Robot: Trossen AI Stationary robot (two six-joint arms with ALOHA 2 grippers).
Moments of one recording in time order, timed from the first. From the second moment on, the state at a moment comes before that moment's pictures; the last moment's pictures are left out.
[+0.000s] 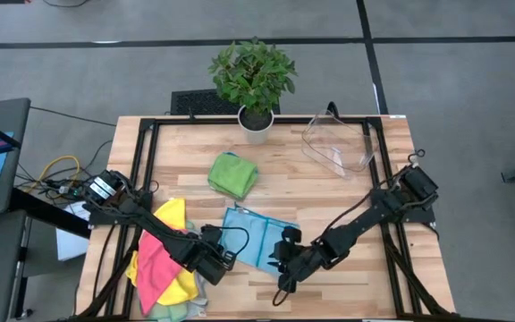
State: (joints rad) left arm -0.60 1.84 1.04 -0.55 -0.38 -1.74; right arm 0.58 1.88 1.06 0.01 0.39 0.60
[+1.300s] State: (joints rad) left arm -0.50 1.71 1.08 -0.10 -0.27 -1.38; right arm 0.51 2.05 1.06 0.17 0.28 0.63
